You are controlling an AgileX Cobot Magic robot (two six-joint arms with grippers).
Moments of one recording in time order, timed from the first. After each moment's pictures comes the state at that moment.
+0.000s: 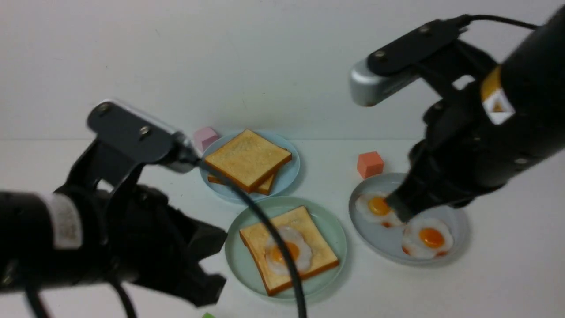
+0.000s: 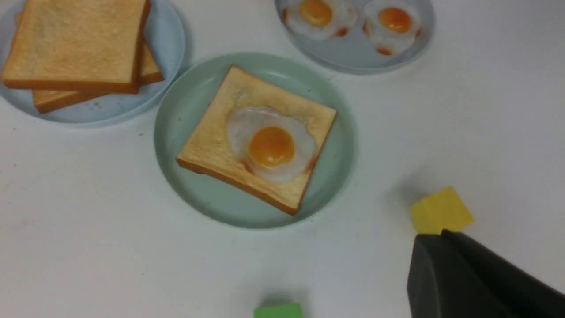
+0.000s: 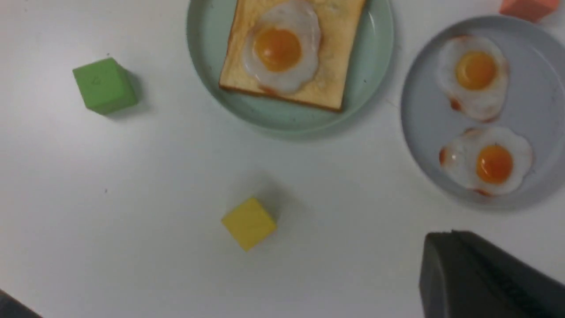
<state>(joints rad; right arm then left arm) 0.77 1.32 -1.41 -0.12 1.23 0.12 -0.66 1.07 -0.87 -0.09 0.55 0.02</state>
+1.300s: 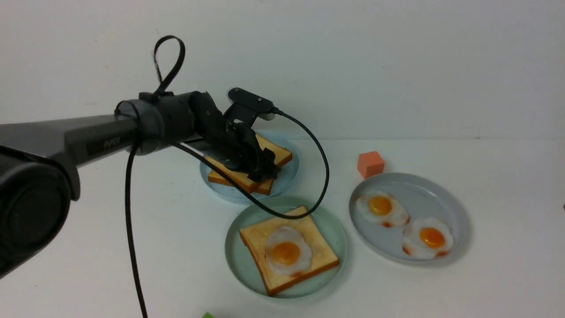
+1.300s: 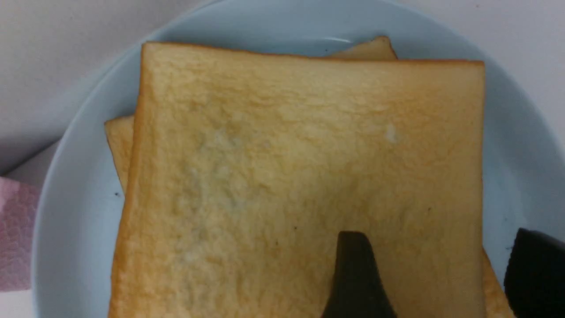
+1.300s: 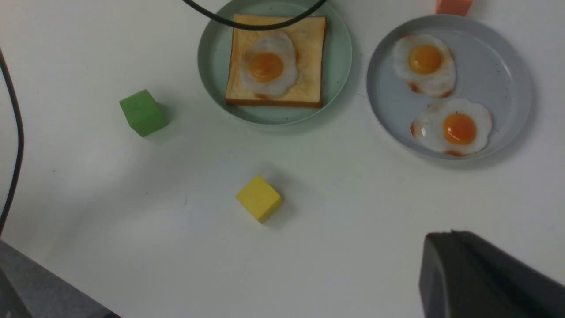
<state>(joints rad) 0.77 0.89 -1.23 -0.12 1.26 0.23 -0.34 2.22 -1.68 -0.39 0.41 0.57</state>
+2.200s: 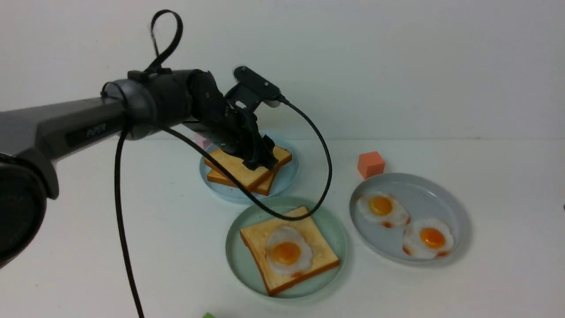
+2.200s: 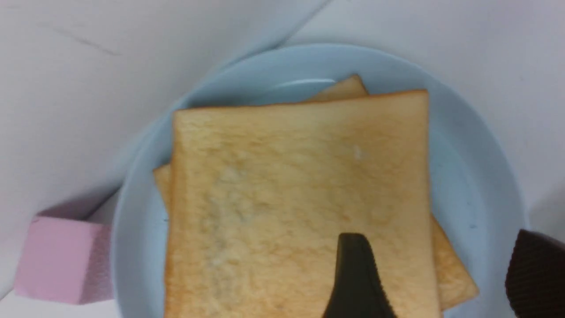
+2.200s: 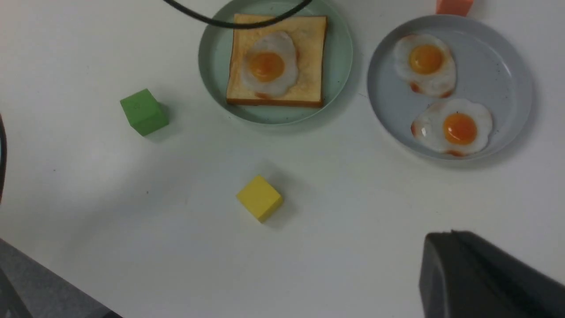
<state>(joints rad) 0.77 0.89 -1.23 -0.12 1.26 0.23 -0.39 2.13 -1.68 -0.20 0.49 0.56</state>
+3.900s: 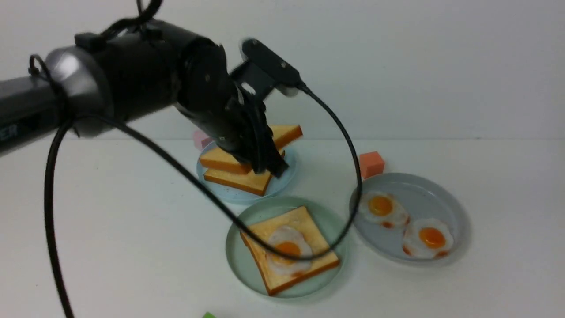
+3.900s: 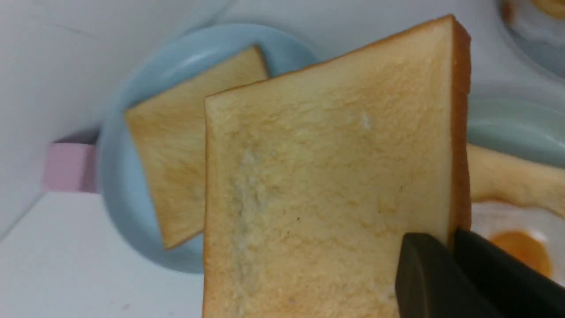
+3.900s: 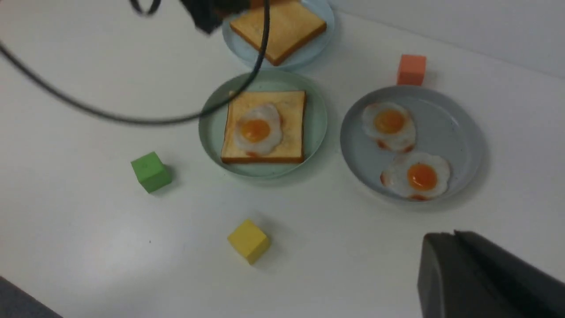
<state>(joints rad) 0.77 0.65 -1.23 -0.17 1.27 0.23 -0.58 1.76 -1.43 0.09 0.66 0.26</state>
